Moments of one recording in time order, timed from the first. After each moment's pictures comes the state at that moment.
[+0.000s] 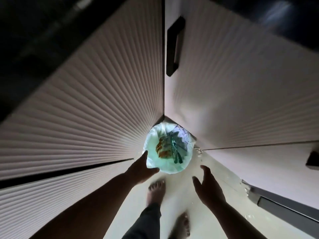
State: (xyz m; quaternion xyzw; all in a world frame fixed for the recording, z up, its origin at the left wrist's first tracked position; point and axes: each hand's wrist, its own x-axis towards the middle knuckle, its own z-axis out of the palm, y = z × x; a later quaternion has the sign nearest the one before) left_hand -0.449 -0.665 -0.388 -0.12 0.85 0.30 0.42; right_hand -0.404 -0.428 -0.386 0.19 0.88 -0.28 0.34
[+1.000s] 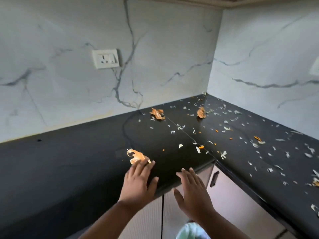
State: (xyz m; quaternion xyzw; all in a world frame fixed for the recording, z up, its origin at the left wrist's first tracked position) left_hand -0.335 -0.786 0.038 -0.12 0.96 0.17 -0.21; right_hand -0.419 -0.598 0.014 -0.32 0.93 -0.17 -0.06
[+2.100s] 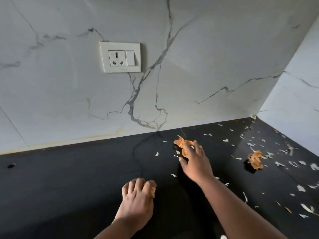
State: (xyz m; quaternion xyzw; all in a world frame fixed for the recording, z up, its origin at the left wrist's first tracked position) left_hand -0.537 -0.965 -0.004 -0.22 0.95 0.18 -0.14; right_hand -0.758 -0.863 0.047 -0.34 0.93 -0.14 0.00
